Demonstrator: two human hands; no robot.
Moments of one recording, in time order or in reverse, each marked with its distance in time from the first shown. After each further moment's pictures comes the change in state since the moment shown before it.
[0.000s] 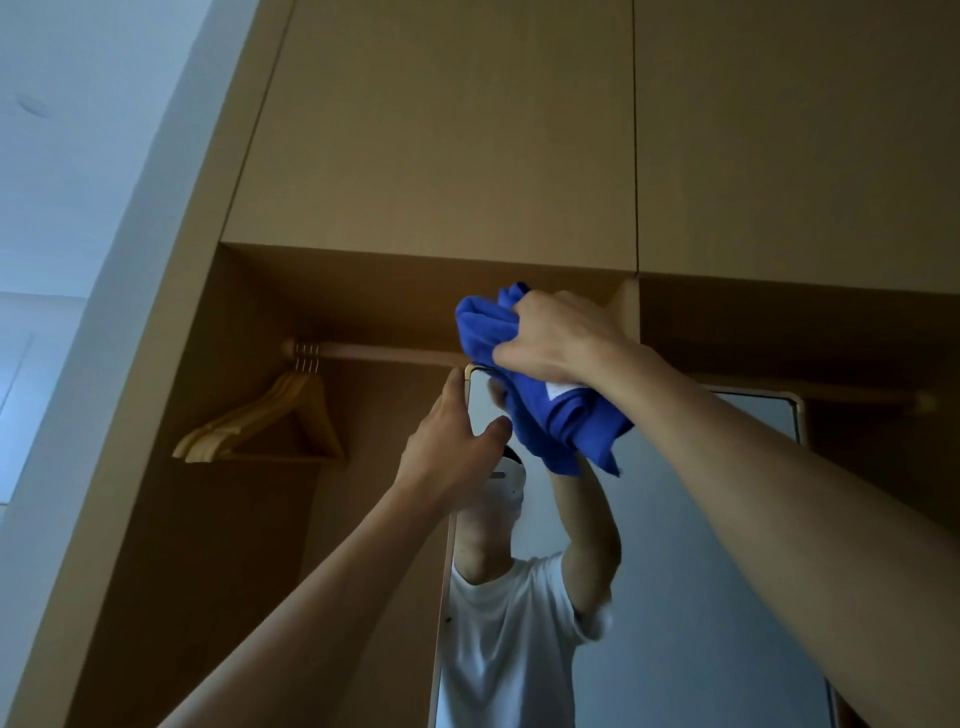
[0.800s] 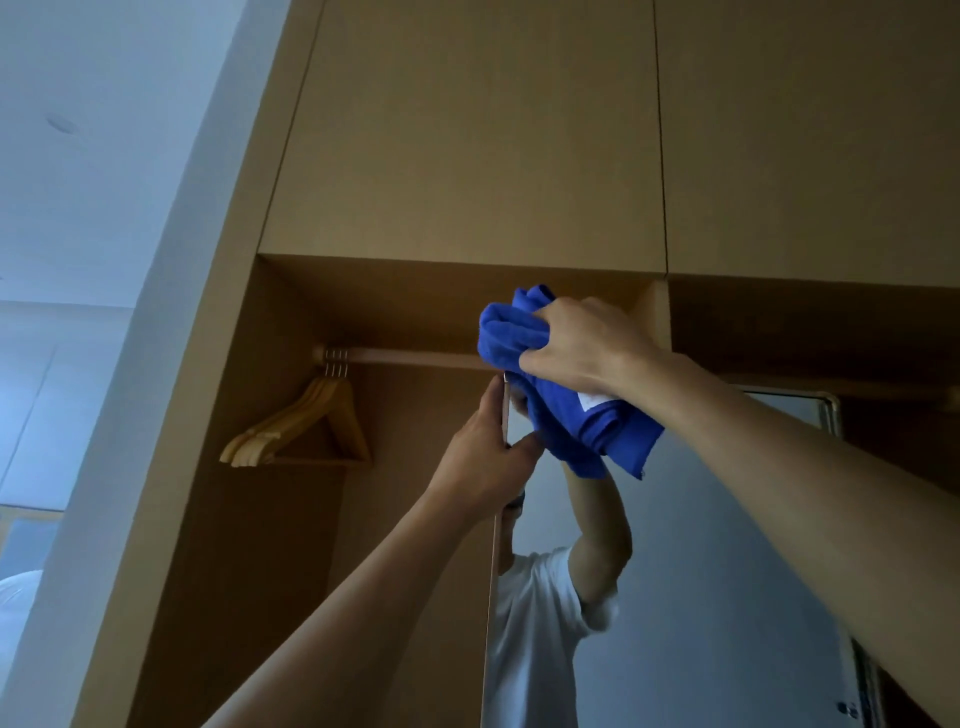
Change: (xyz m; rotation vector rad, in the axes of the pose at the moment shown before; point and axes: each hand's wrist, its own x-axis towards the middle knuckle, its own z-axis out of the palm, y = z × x) left_hand -0.010 -0.007 -0.014 -0.103 -0.145 0.045; right_hand -0.004 -0.012 0.006 0.036 0.062 -0.039
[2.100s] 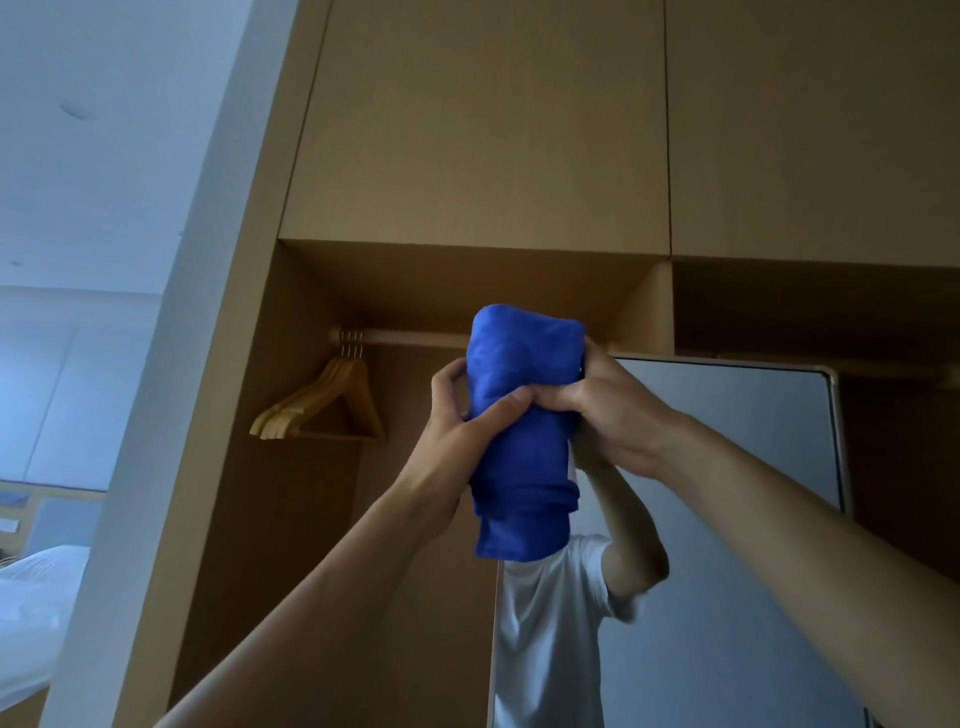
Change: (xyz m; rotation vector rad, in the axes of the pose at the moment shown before) left_hand -0.048 0.002 -0.029 -0.778 0.028 -0.153; right_hand -0.080 -0.013 0.027 1.489 -0.199 0.190
